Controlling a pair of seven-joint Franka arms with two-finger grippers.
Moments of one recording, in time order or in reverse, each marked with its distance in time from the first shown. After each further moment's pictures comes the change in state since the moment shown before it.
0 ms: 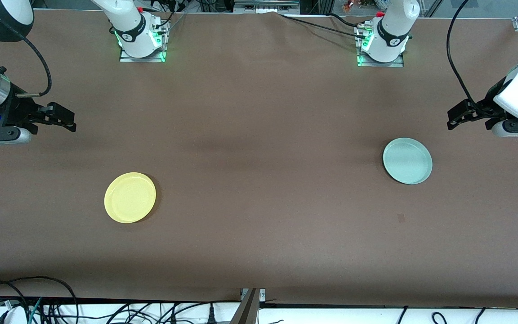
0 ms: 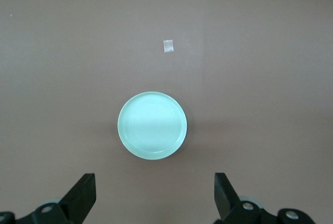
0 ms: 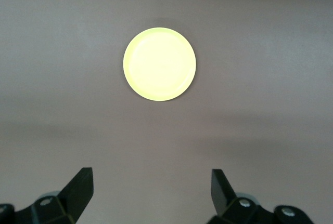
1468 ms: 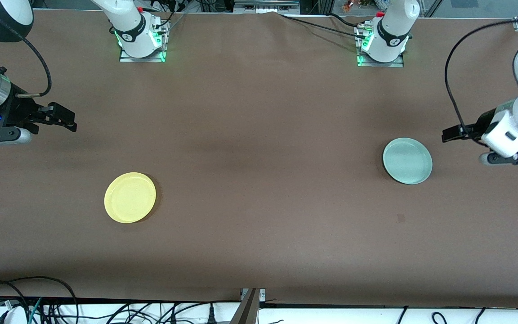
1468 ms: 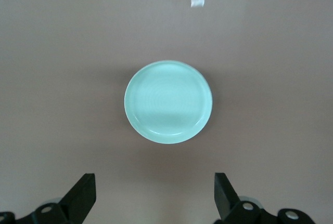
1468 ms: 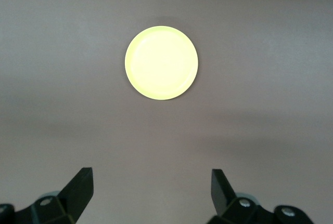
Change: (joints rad) left arm 0.069 0.211 0.019 -0.004 0.008 -0.021 0.042; right arm 0.000 0.003 -0.001 0.000 0.011 -0.004 0.001
